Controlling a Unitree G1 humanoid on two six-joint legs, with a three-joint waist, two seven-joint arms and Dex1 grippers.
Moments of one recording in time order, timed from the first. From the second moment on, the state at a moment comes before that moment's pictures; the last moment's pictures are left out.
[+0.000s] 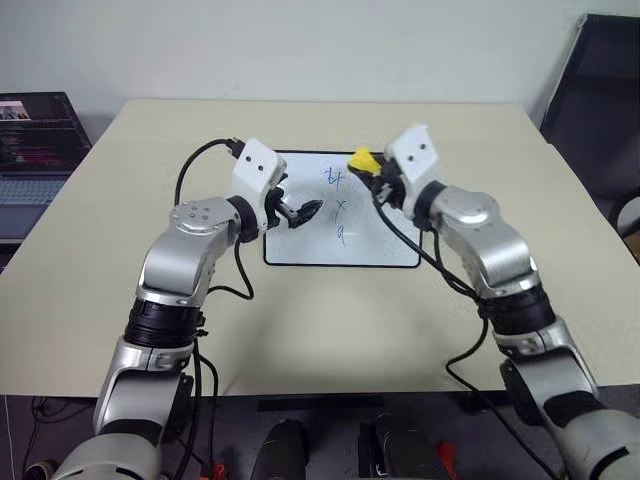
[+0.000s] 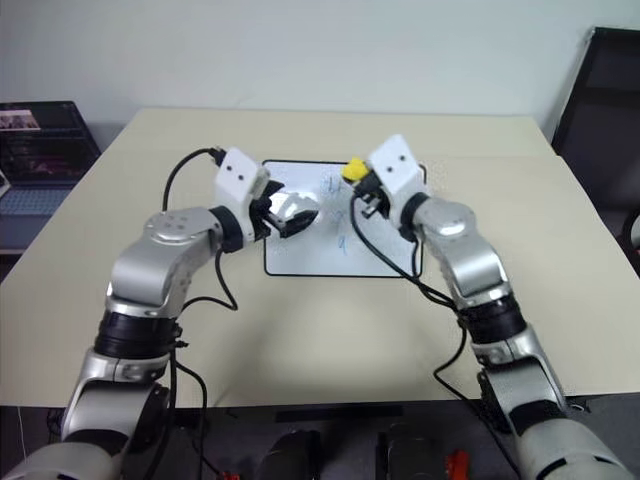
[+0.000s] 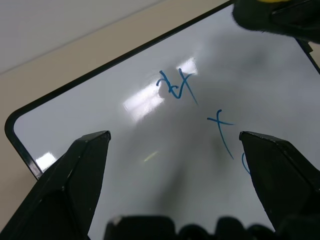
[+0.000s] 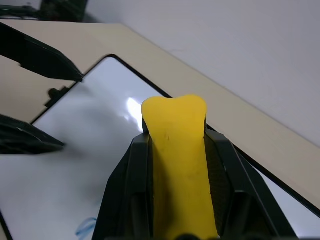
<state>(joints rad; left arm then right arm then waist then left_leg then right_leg) -0.73 0.50 -0.06 0.00 -0.20 0.69 -0.58 -0.90 -0.29 0.24 0.11 0.10 0.49 0.46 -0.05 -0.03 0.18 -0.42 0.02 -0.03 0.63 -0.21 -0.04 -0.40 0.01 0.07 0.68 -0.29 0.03</state>
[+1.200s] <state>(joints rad) -0.71 0.52 -0.11 0.07 -0.15 0.65 -0.64 -1.18 -0.15 0.27 0.79 -0.13 0.21 0.50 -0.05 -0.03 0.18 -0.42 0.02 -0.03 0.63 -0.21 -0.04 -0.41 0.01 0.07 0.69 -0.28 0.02</state>
